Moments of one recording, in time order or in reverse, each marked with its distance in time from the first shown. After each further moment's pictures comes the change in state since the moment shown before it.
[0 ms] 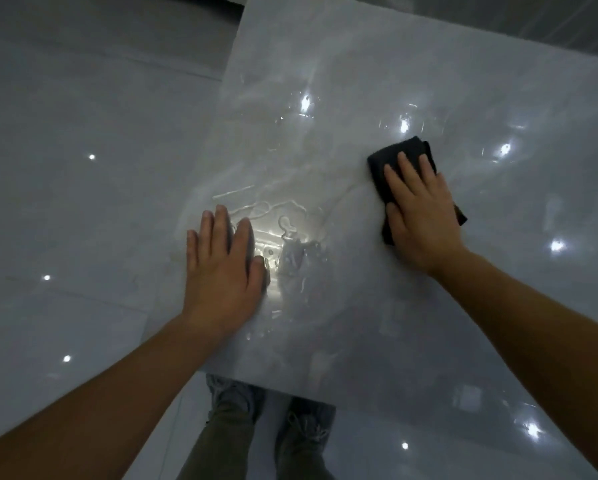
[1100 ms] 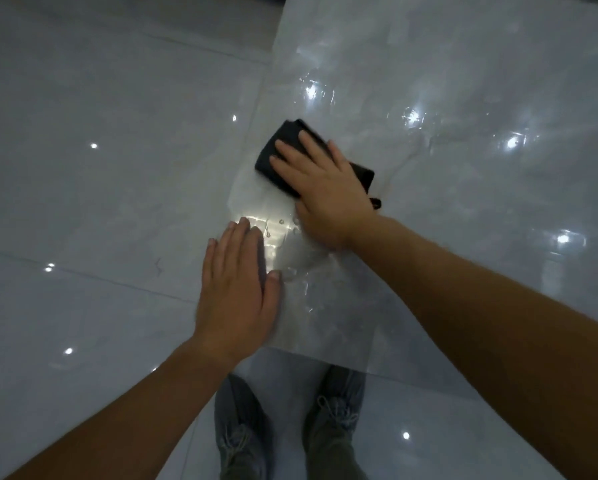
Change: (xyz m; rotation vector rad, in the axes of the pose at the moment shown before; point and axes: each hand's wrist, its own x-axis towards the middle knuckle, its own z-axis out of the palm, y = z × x) left_hand -0.062 -0.065 0.010 -0.210 0.119 0.067; right_hand 0.034 -0.192 0.045 0.006 -0.149 -0.366
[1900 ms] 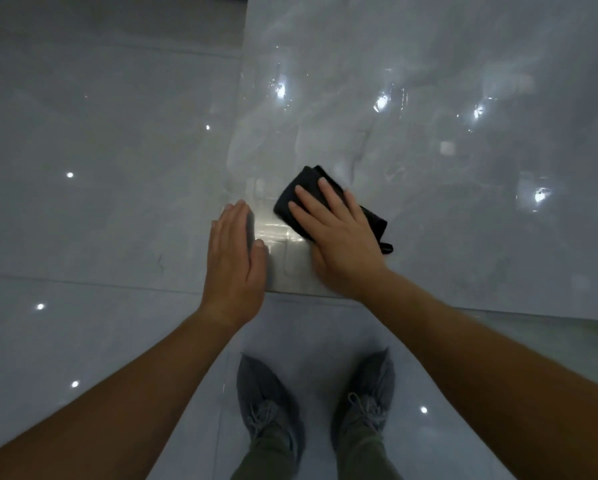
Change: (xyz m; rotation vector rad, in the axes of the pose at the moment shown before) left_hand -0.035 -0.031 0.000 -0.340 0.008 0.066; right_hand -0.124 -0.080 0.052 0.003 0.118 0.182
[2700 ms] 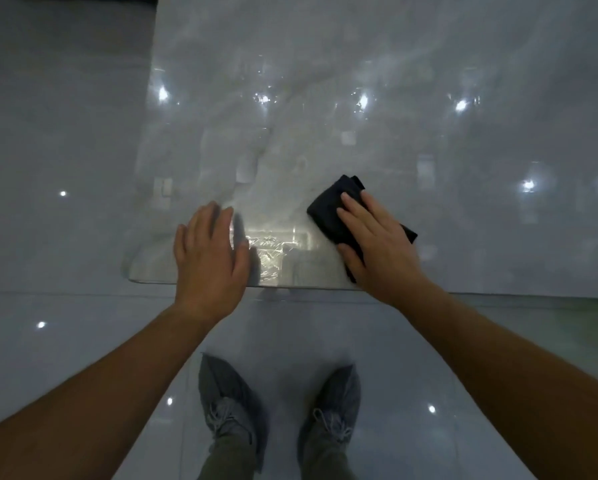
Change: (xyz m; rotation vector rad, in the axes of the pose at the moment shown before) left_hand -0.017 0.092 0.064 0.399 -0.060 0.040; right_hand -0.141 0.144 -0.025 0.107 0.135 0.183
